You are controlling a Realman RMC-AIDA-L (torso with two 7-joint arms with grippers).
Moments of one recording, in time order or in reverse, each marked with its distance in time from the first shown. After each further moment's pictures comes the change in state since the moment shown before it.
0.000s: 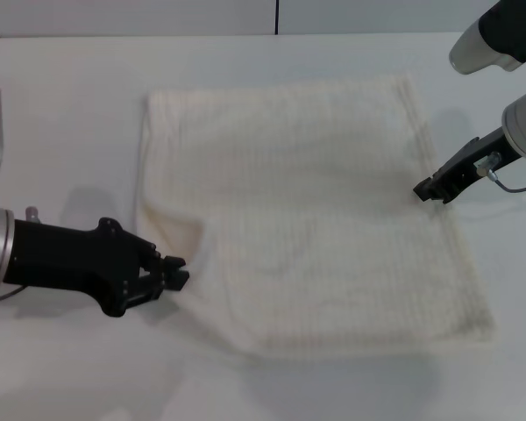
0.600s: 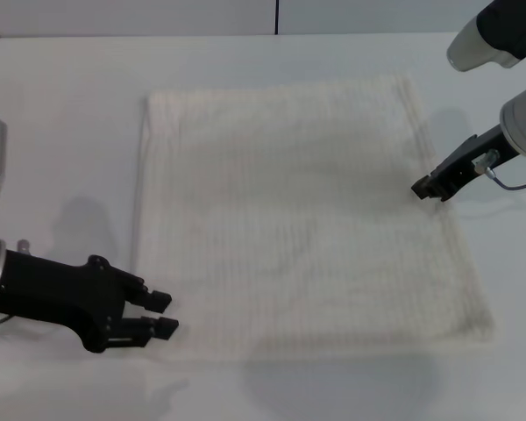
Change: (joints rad) left arm -0.035 0.004 -0.066 -0.082 0.102 0.093 -0.001; right arm 0.008 0.000 0.000 -0.001 0.000 -0.006 0.003
